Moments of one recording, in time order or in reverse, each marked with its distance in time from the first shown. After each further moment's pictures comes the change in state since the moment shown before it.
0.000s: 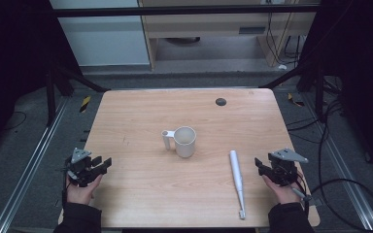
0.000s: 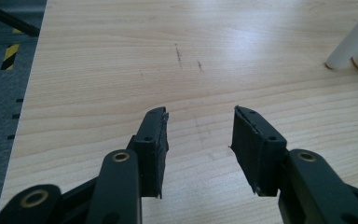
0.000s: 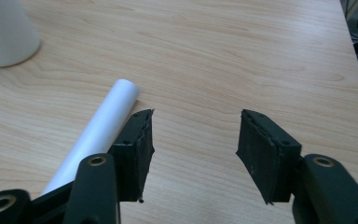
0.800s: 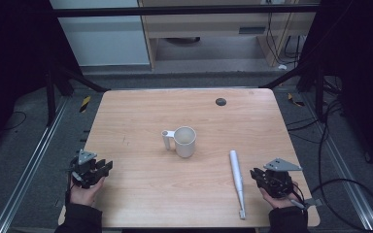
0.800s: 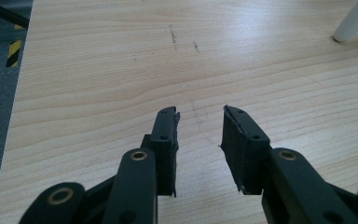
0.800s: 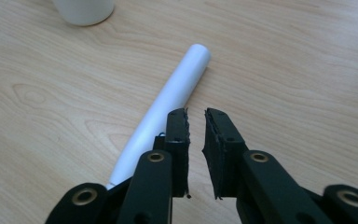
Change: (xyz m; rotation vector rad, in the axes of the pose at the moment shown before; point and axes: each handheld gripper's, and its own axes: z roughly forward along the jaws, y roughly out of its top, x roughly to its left) left arm -0.008 -0.004 0.004 0.048 0.021 0.054; right arm 0.031 -0.008 -0.023 0.094 0.148 -0.079
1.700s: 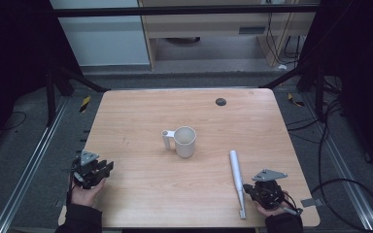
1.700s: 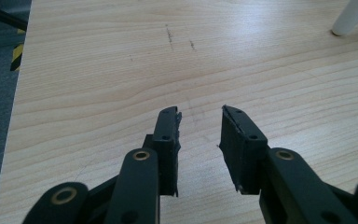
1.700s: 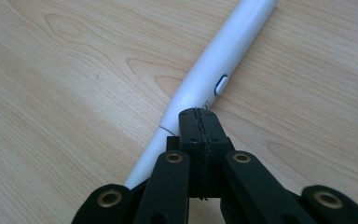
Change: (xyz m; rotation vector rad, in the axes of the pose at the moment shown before) left arm -0.005 0.000 0.000 0.006 0.010 0.027; right arm 0.022 -0.022 0.014 0.151 0.101 -0.055
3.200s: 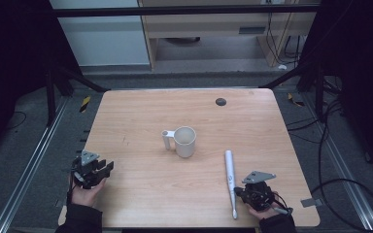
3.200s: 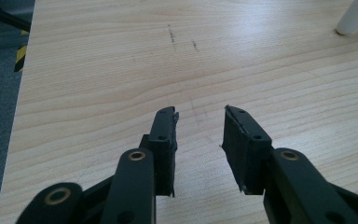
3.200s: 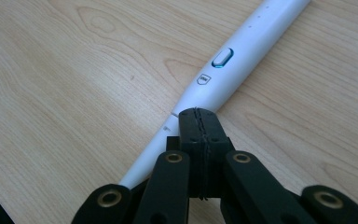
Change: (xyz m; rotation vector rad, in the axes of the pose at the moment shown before) left arm 0.000 0.000 0.001 0.000 0.009 0.003; right arm 0.020 0.006 0.013 0.020 0.057 -0.047
